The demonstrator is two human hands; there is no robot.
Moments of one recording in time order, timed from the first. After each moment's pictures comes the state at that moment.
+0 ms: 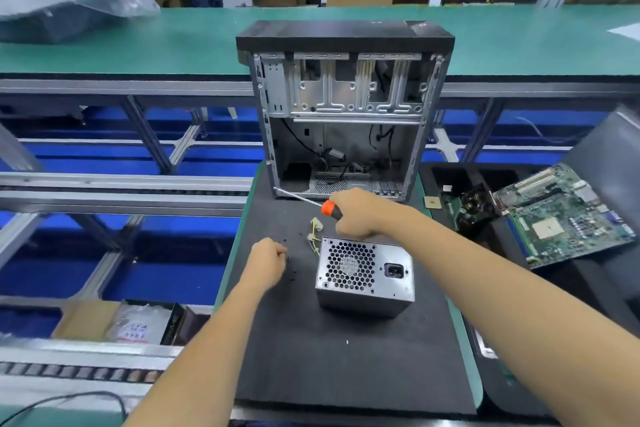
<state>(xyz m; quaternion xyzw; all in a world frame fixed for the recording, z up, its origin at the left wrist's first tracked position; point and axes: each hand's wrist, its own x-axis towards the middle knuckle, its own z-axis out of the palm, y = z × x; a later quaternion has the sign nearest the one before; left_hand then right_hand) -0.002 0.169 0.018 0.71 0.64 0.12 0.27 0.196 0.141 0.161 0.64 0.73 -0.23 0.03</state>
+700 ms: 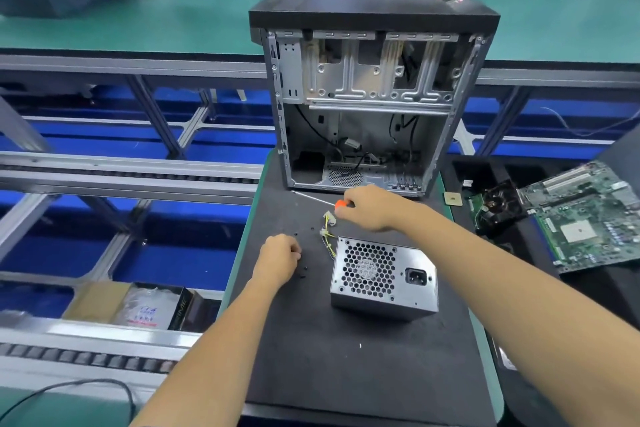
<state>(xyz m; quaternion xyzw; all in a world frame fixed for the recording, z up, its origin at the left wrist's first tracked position) 0.000 0.187 -0.002 0.71 0.64 0.08 0.28 0.199 0.174 0.125 0.64 0.72 -0.26 -0.01</state>
